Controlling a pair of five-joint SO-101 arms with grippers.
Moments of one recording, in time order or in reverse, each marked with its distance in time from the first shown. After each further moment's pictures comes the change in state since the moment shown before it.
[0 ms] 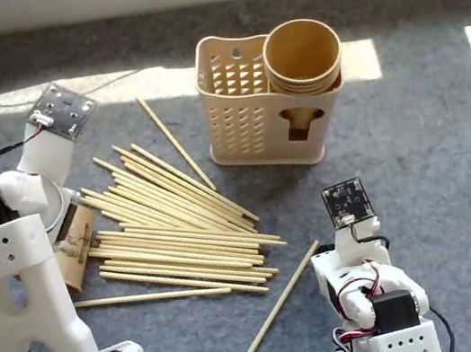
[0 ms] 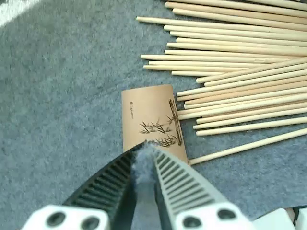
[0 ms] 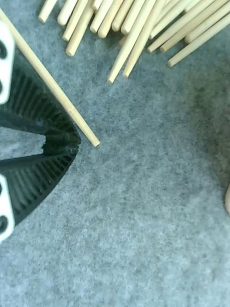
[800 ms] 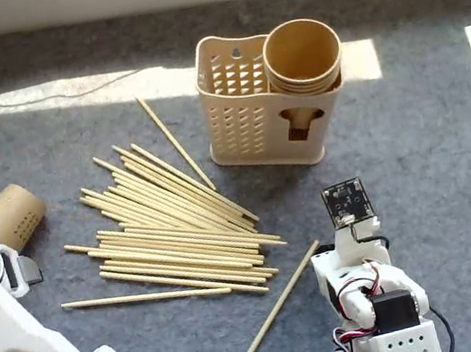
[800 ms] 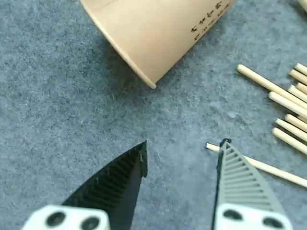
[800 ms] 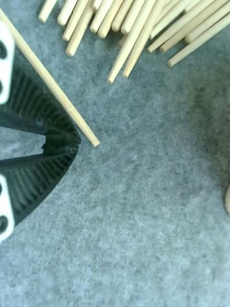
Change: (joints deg) left arm -29.7 0.0 27.8 -25.0 12.1; right arm 0.0 0.0 0.0 0.0 0.0
